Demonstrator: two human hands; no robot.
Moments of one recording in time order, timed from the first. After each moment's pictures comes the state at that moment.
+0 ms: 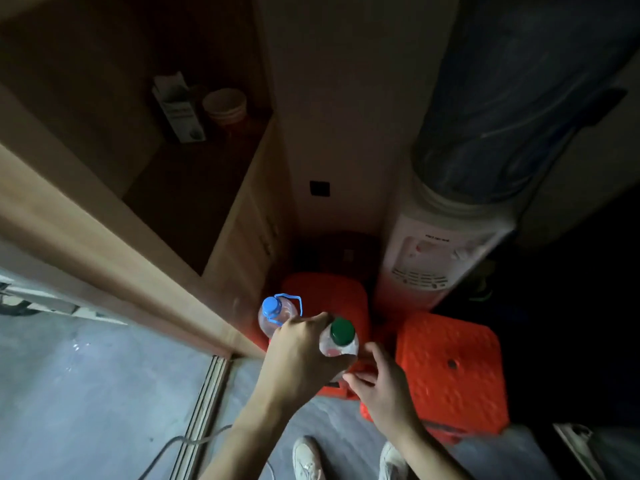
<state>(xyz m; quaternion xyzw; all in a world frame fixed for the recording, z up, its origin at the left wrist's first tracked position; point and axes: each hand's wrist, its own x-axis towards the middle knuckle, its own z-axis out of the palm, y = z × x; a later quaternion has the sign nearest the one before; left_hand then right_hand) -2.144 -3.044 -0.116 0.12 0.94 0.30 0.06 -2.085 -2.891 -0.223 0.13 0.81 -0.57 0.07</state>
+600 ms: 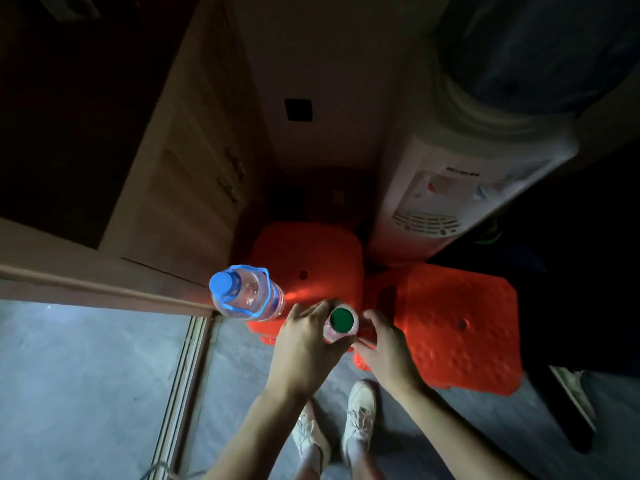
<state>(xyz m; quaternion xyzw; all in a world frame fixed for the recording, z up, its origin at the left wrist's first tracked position) -2.173 -3.013 -0.297 0.09 0.93 0.34 0.11 -2.134 -2.860 -0.375 0.17 0.83 -0.51 0.13</state>
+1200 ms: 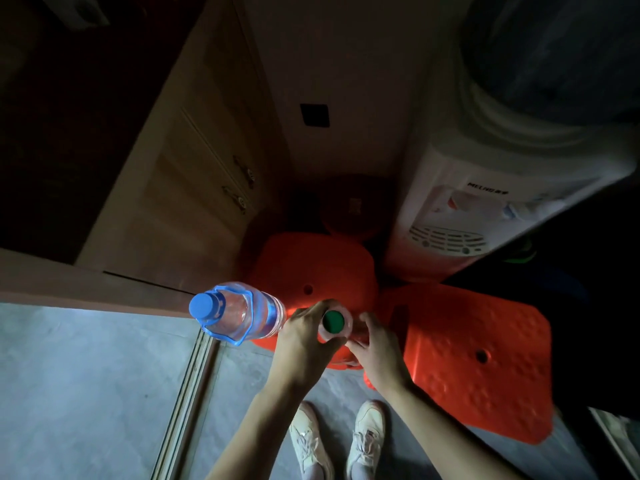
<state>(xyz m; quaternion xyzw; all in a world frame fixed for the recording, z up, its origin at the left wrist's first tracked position) -2.206 -2.996 -0.342 0.04 0.93 0.34 0.12 -2.181 -2.848 -0.426 0.13 0.84 -0.50 0.15</state>
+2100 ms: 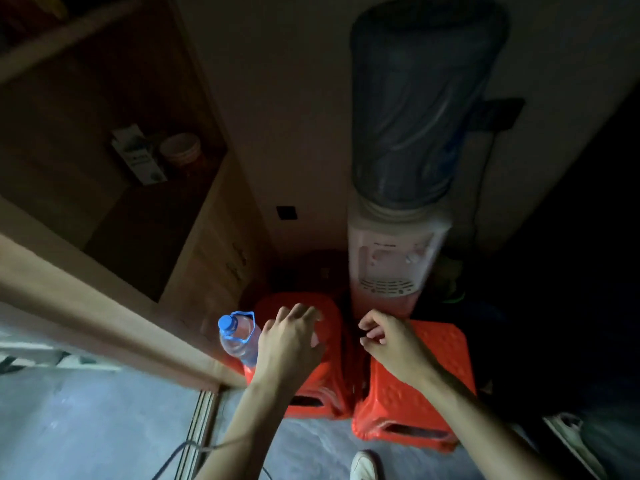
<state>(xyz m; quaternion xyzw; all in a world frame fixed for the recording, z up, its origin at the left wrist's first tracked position) -2.138 -2.956 -0.116 0.16 0.98 0.10 0.06 -2.107 -2.757 -0.179 0.05 0.89 -0.45 0.08</state>
